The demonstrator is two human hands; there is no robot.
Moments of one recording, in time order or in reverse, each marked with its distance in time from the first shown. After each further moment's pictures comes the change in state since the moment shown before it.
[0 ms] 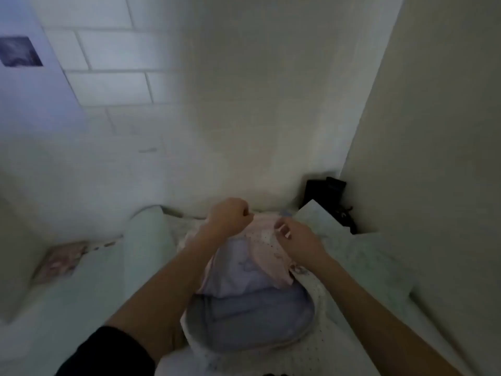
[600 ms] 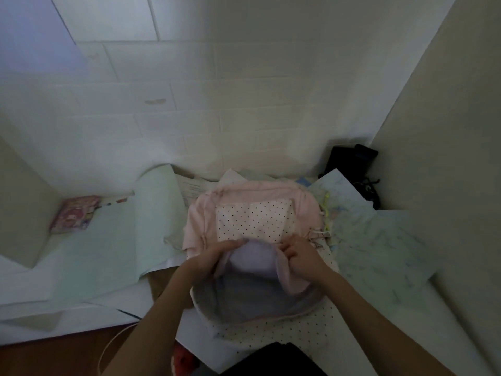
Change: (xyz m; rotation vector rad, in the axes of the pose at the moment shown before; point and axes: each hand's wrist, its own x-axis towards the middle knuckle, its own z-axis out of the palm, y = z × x) left_hand -0.110 -0.064 0.084 -1.250 -0.543 -0.633; right_hand -0.026 0.057 0.075 -0.012 -0.366 -0.087
